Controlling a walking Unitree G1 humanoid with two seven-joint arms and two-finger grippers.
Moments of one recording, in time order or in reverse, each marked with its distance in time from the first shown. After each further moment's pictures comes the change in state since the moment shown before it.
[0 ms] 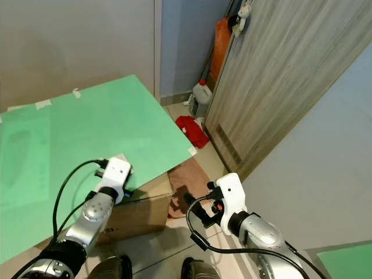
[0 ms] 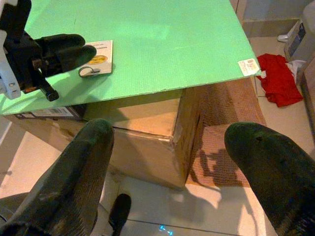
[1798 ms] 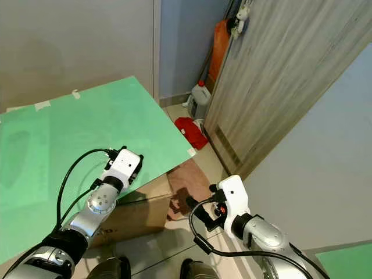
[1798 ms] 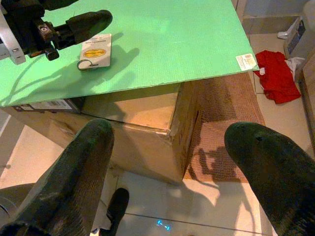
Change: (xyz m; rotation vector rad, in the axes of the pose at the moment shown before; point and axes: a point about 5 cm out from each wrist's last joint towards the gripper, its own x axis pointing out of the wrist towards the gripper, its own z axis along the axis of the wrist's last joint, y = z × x) left arm 0.011 0.002 0.030 0.139 -0.170 -0.018; right arm -0.005 -0.002 -0.003 -0.004 0.017 0.005
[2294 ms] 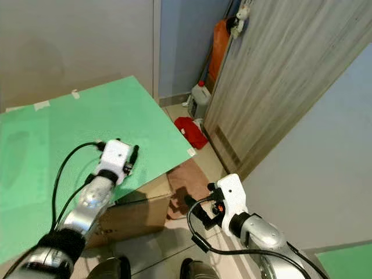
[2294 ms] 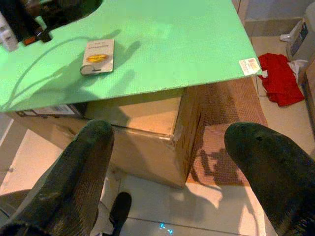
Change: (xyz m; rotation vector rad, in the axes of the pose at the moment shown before) left arm -0.003 0.017 0.007 -0.187 -0.024 0.071; right arm 0.005 0.002 0.002 0.008 -0.014 0.007
